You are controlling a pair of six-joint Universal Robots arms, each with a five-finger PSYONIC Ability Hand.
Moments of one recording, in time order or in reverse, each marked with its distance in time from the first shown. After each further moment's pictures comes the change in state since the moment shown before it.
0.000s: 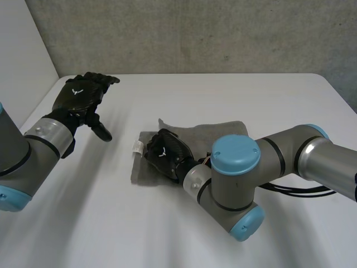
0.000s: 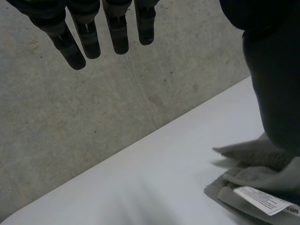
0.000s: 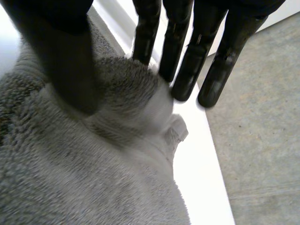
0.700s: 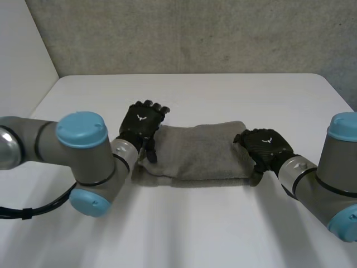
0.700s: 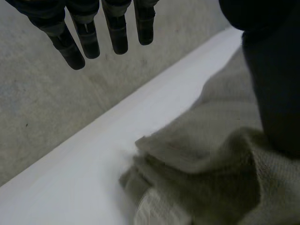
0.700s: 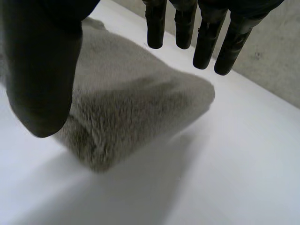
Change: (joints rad) left arm -0.311 -0.404 0.297 -0.009 -0.229 0.133; right arm -0.450 -0.369 0.449 0.131 0.013 0.586; left_hand -0.001 0.000 -0.001 0.000 0.000; right_hand -0.326 -0.326 -0.359 -0.354 -0.295
